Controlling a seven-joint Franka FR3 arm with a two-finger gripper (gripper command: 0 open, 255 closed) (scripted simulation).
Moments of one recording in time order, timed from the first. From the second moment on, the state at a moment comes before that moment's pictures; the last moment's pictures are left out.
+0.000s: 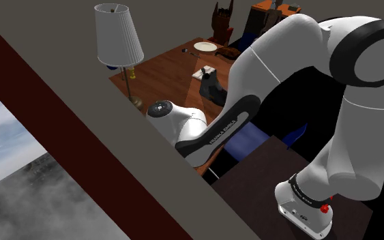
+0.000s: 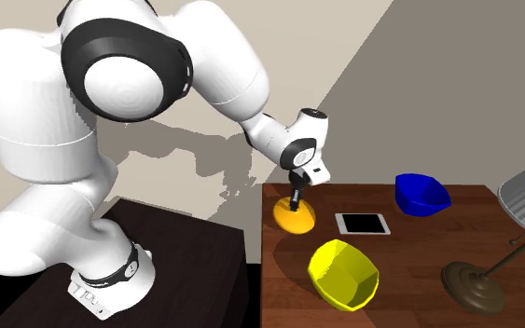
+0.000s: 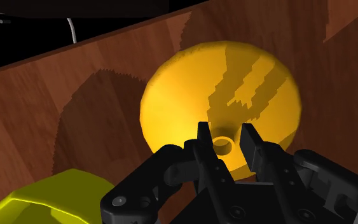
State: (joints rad) arm 0.25 0.43 0.49 -2.18 -0.32 2.47 0.99
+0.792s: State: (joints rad) arm 0.20 0.29 0.55 -2.17 -0.21 2.34 0.92
